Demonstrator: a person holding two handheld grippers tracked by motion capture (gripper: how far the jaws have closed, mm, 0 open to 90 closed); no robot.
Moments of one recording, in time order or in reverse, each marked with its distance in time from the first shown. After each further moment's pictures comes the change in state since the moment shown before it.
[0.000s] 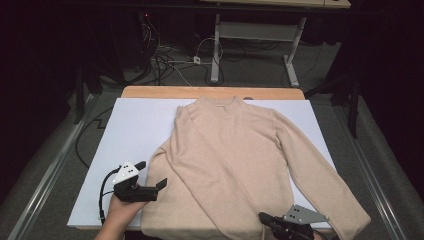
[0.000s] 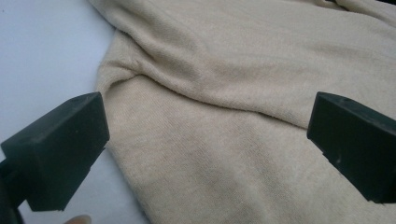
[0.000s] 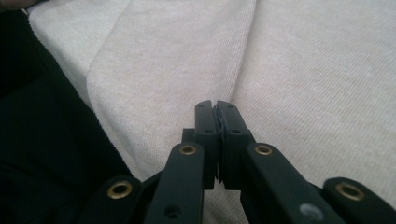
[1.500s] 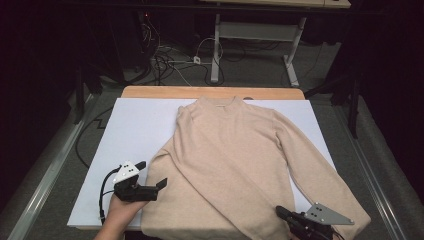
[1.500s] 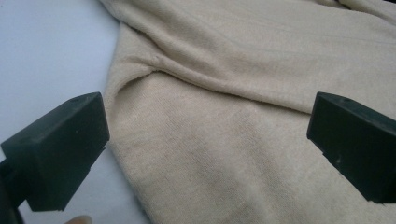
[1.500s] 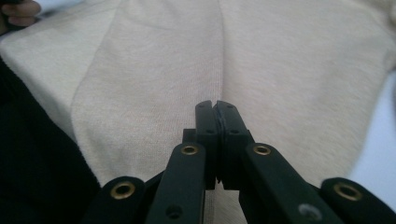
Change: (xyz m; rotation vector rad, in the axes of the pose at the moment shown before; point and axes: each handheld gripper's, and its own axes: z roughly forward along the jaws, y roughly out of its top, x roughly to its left) left arm 0.001 0.001 0.001 0.012 0.004 -0.009; right arm -0.022 -0.004 -0.031 -0.073 -0.109 0.042
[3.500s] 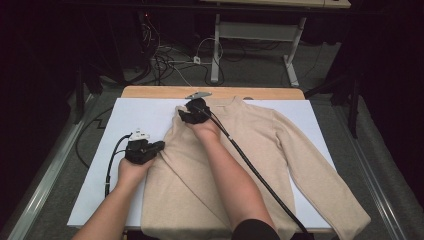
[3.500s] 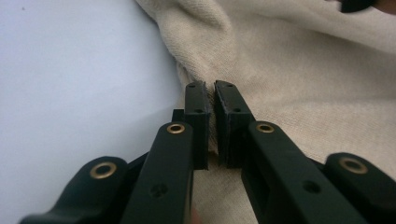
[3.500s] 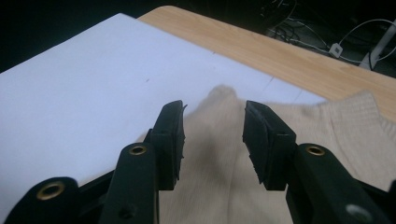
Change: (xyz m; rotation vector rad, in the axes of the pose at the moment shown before) left arm 0.066 0.051 0.070 0.139 0.045 -0.029; right arm 0.015 0.257 0.366 0.023 -0.029 -0.060
